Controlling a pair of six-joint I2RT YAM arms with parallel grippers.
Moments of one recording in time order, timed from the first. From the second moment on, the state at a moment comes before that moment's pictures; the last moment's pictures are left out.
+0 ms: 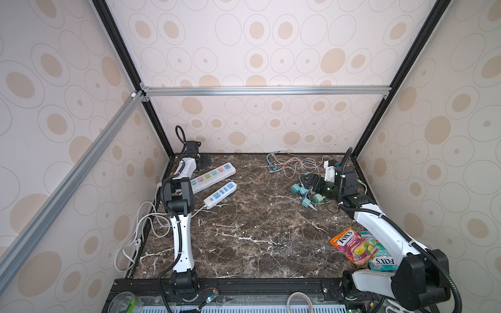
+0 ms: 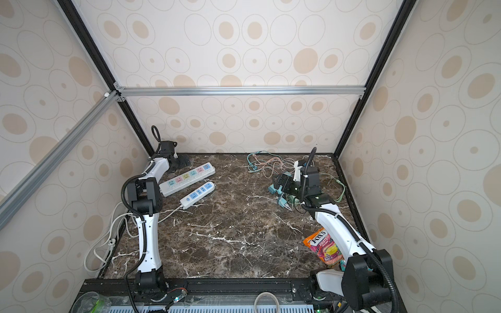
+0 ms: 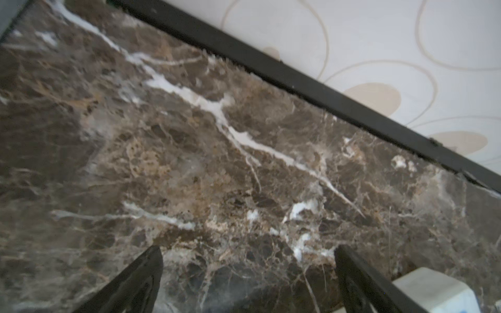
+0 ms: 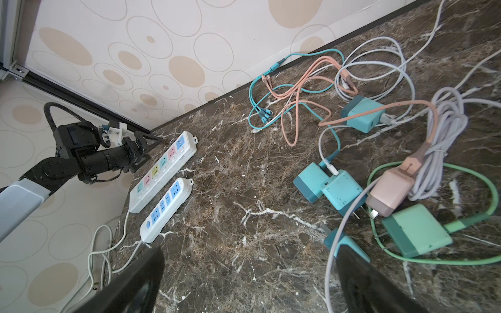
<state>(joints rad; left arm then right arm) 0.09 2.50 2.15 -0.57 0.05 -0.34 0.20 1.26 0.92 -0.19 -0.27 0.54</state>
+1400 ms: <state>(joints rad) -0.44 1.99 1.23 -0.12 0.14 -0.48 0.23 1.33 0.95 -0.14 -0.30 0.53</state>
